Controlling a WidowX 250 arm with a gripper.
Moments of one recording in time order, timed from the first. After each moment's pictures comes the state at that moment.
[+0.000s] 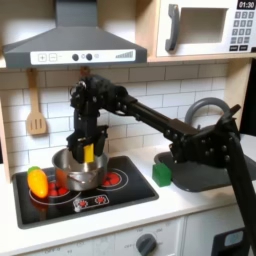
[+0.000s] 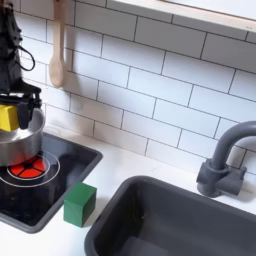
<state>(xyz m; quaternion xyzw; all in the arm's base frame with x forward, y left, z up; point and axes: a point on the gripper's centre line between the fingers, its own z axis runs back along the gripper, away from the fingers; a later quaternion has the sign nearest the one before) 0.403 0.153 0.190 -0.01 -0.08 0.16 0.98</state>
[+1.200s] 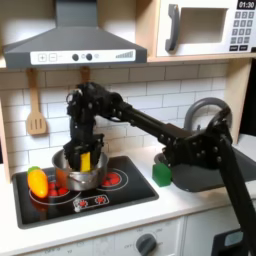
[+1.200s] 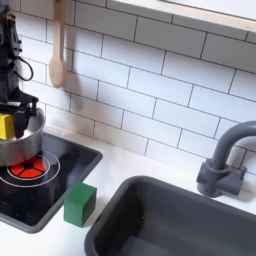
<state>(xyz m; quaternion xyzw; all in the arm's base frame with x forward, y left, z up) 0.404 0.161 0.168 0.01 -0.04 0.17 0.99</state>
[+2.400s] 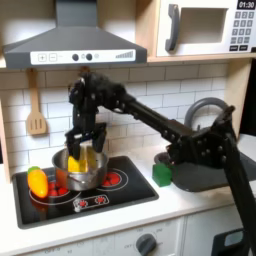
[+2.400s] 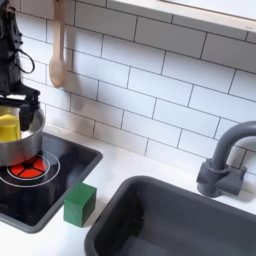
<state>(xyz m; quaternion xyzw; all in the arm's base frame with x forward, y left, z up) 0.404 0.153 0.206 0.00 -0.09 0.15 0.99</state>
